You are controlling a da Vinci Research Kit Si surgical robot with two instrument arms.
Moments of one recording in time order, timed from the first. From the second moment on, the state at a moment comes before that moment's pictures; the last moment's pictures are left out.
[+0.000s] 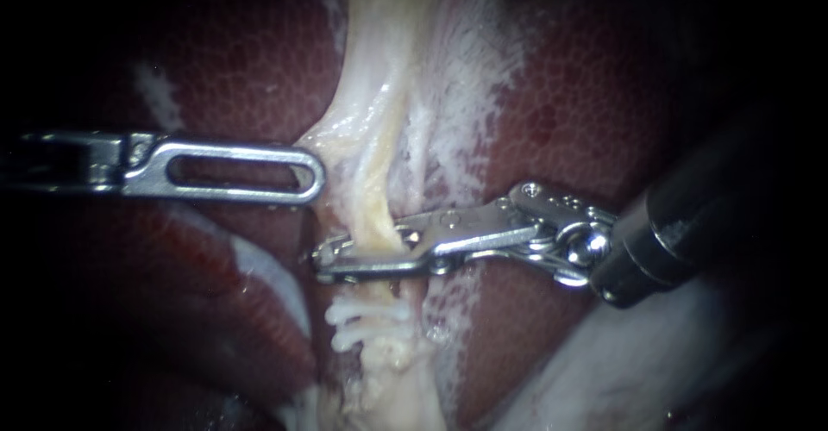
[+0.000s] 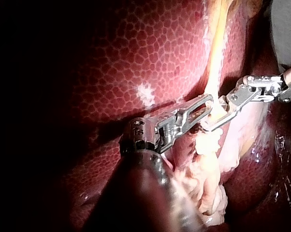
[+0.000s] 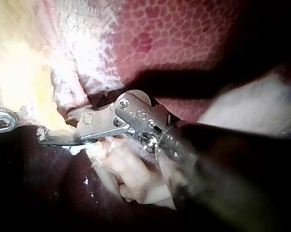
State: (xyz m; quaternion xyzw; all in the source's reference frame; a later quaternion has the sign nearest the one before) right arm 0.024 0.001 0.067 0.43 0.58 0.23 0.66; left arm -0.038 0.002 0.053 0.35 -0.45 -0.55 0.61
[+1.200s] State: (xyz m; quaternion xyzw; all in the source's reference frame) right arm 0.024 0.001 0.067 0.35 0.60 0.19 0.69; left arm -0.038 0.002 0.053 0.35 -0.45 -0.55 0.61
